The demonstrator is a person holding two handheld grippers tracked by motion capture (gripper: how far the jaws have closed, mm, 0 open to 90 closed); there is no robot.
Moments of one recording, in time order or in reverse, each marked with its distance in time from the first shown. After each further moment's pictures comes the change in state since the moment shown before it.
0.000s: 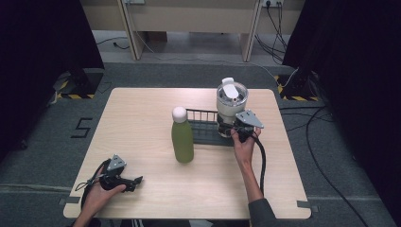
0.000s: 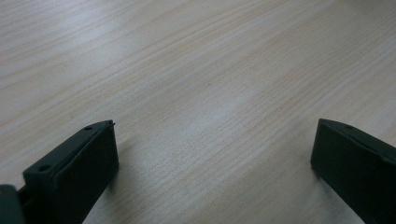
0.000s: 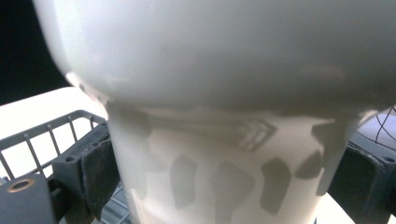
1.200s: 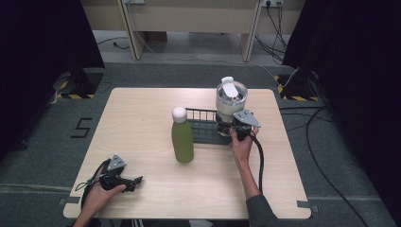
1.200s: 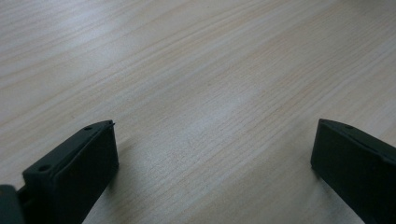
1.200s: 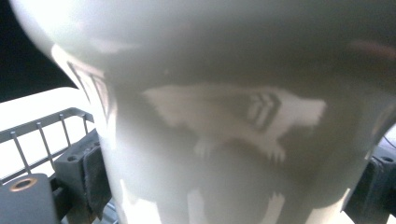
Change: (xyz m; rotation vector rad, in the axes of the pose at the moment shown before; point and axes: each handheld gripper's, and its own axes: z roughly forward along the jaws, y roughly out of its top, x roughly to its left) left arm 0.000 0.000 0.000 0.002 0.000 0.001; right arm 0.000 -0.005 0.013 -0.022 -0.003 -0.011
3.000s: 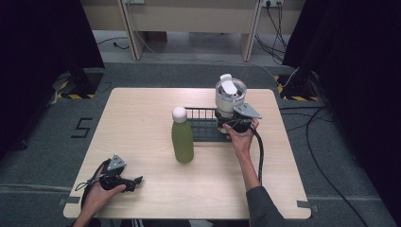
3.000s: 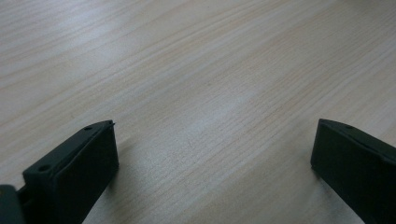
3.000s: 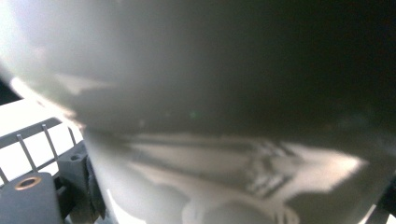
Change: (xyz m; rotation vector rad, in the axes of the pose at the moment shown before) left arm 0.000 0.000 0.000 0.000 0.001 0.001; right arm -0.013 0.007 0.018 0.037 0.086 0.012
